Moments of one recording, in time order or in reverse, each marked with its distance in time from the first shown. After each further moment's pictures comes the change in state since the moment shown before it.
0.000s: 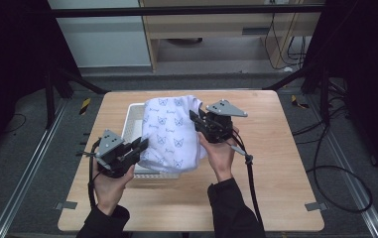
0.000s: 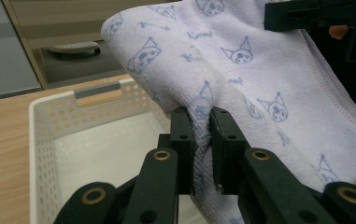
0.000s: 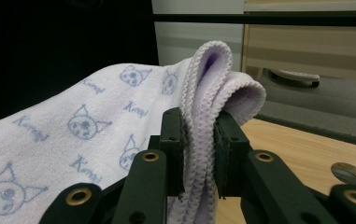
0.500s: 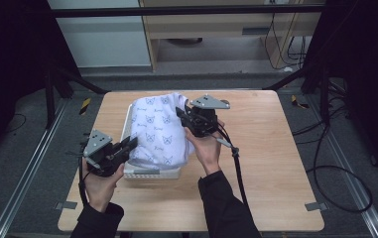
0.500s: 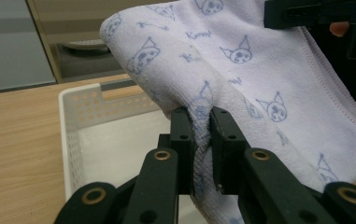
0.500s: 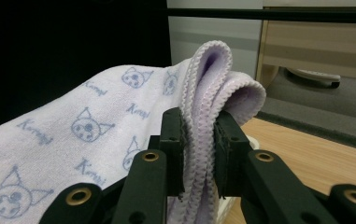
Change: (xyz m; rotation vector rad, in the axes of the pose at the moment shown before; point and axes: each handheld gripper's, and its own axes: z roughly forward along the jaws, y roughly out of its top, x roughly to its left) left arm 0.023 -0.007 -0.004 0.004 0.042 -0.028; right arm 0.016 0.007 0.033 0.026 0.050 -0.017
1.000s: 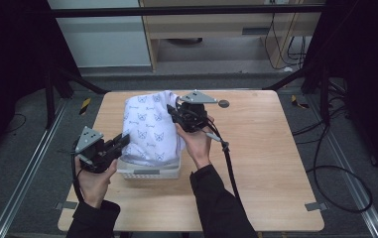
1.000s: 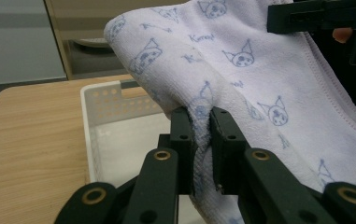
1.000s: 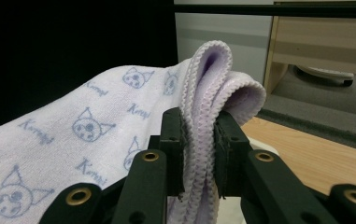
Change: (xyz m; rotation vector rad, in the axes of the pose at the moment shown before) left arm 0.022 -0.001 -0.001 -0.007 0.034 -0.038; right arm 0.009 0.005 0.027 0.017 0.025 0.003
